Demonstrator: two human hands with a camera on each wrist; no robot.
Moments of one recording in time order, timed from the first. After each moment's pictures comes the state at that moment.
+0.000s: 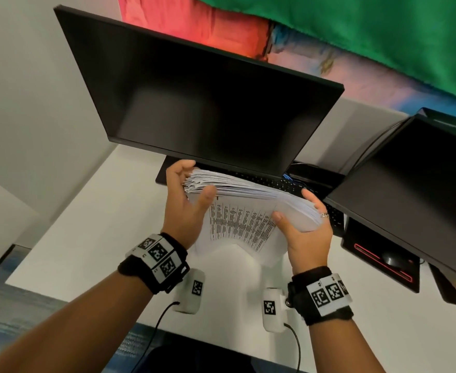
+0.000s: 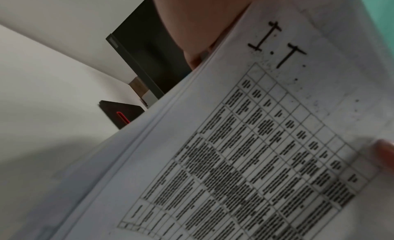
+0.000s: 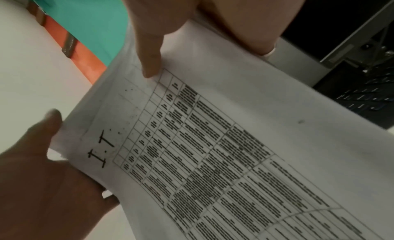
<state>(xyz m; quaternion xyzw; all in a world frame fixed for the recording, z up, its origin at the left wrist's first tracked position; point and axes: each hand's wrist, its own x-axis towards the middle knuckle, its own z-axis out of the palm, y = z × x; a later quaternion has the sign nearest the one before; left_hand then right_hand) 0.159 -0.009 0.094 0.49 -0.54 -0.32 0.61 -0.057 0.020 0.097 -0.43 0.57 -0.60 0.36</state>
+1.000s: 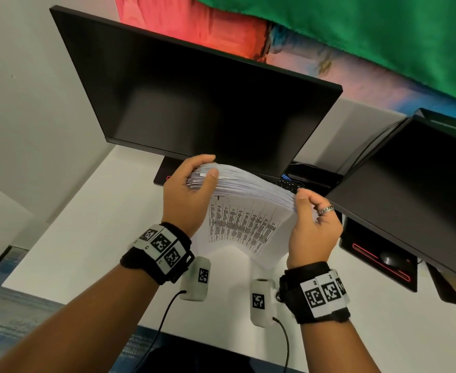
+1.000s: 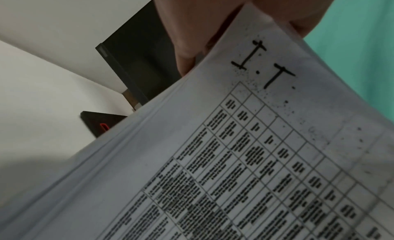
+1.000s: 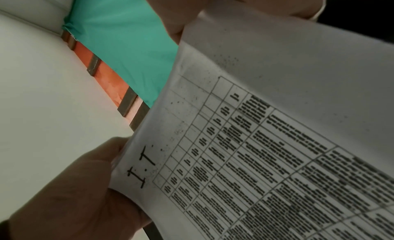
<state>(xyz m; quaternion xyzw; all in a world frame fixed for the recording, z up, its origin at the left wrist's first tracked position) 0.151 -0.027 0.114 0.52 -0.53 -0.28 0.61 -0.040 0.006 0.116 -0.37 0.61 -0.66 0.23</state>
